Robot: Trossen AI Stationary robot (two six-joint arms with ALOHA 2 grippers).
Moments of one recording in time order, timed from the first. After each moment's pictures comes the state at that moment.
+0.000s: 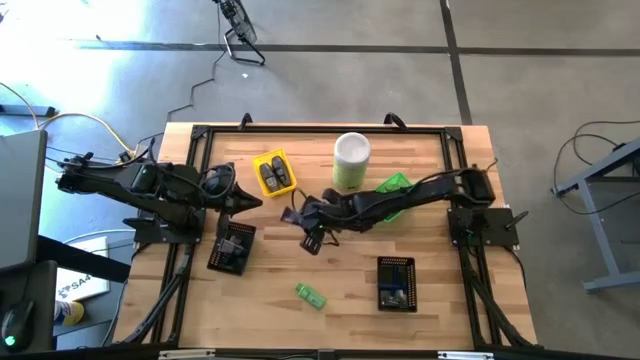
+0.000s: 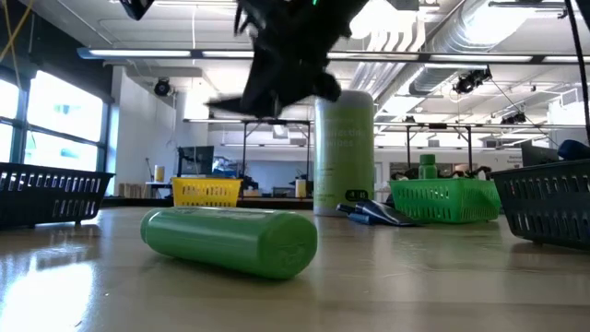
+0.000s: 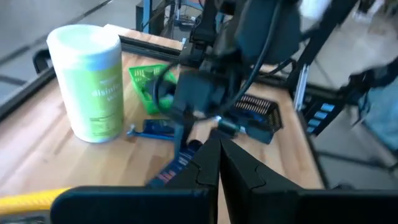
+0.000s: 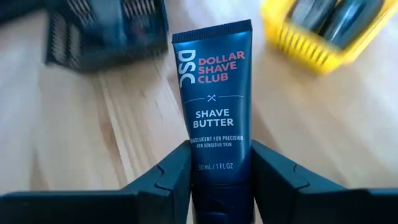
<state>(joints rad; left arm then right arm) -0.20 0.72 0.88 -0.45 -0.22 -0.32 0.13 1.95 1.56 -0.46 0.23 0.51</state>
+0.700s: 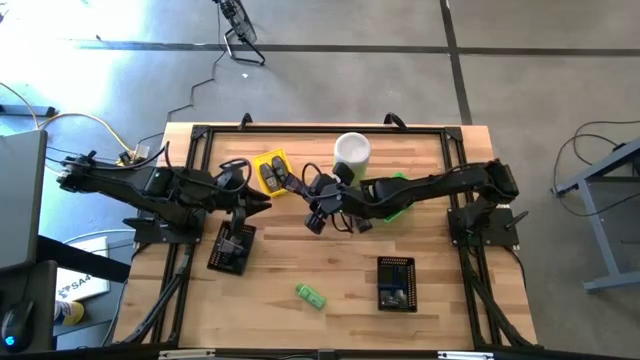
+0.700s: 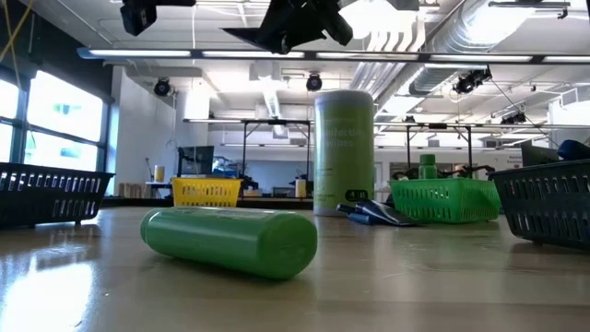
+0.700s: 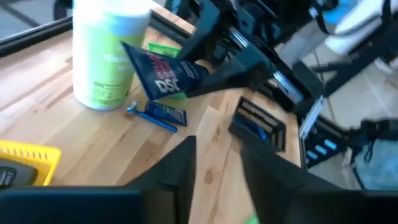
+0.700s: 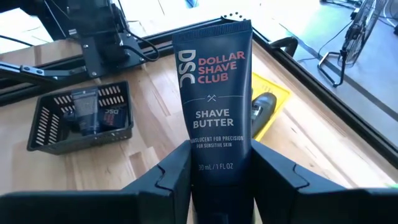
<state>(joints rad) -0.20 0.81 0.88 -0.41 -0.30 -0.62 0.13 1.77 1.56 -0.42 0.49 0.37</state>
